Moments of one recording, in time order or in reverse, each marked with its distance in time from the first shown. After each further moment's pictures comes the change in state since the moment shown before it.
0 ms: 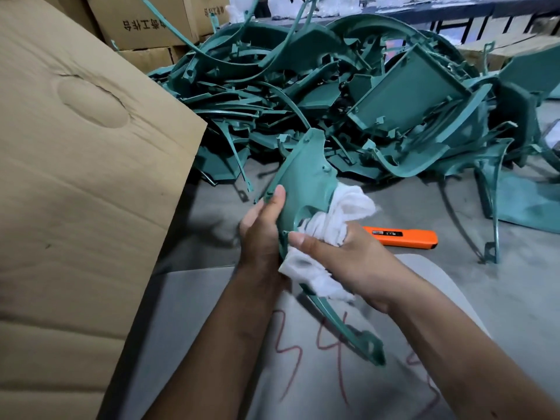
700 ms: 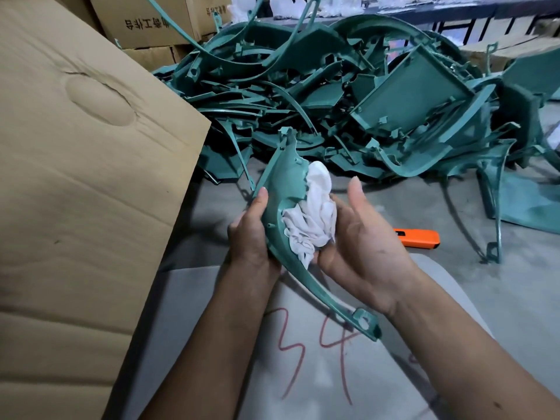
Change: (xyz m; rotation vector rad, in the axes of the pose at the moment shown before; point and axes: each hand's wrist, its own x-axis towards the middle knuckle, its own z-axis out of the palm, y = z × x) left_hand 0.001 0.011 -0.007 0.009 0.106 -0.043; right_hand 0.012 -0.007 0.010 0.886 -0.165 0.103
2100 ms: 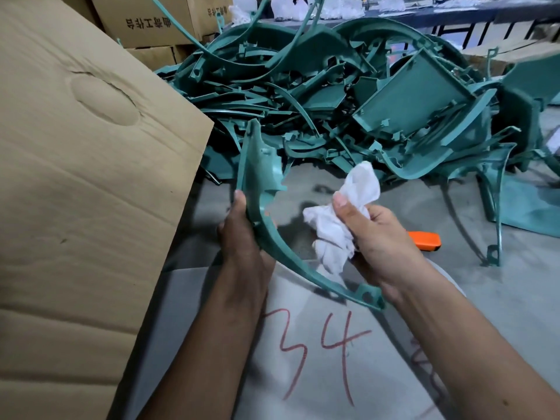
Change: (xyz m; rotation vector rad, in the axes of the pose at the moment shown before) left_hand 0.011 0.005 -0.013 -0.083 0.154 0.178; right_hand -0.006 -0.011 -0.015 -0.466 0.420 -0.157
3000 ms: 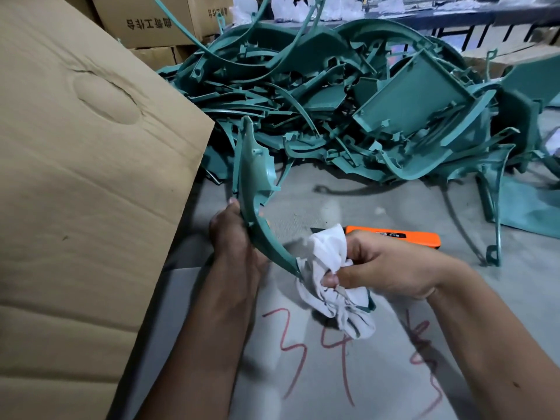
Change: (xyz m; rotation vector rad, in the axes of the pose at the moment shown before) left_hand 0.012 0.008 -0.008 0.069 -0.012 -0.030; right_hand -0.005 -0.021 -0.023 -0.567 -0.728 0.161
